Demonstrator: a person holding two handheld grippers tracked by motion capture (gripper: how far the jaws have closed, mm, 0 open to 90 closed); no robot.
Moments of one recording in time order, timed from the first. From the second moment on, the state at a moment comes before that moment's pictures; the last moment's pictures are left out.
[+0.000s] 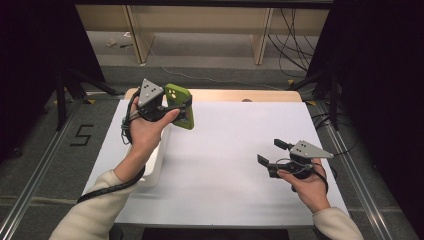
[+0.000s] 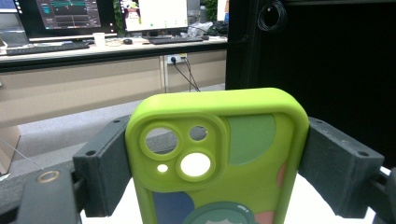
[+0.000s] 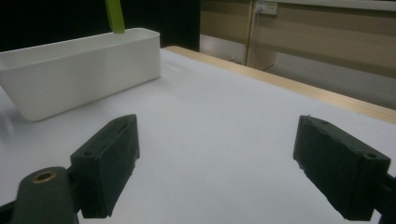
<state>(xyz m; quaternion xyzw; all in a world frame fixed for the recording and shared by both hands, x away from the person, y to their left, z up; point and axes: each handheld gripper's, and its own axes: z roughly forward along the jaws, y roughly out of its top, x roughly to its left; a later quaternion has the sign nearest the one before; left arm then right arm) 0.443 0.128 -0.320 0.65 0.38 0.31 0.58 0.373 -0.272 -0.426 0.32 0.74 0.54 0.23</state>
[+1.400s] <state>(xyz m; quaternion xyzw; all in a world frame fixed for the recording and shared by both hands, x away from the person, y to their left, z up) 0.450 0.143 -0.318 0.64 0.40 0.32 0.57 0.373 -0.275 -0.427 0.33 0.74 0.54 0.23</state>
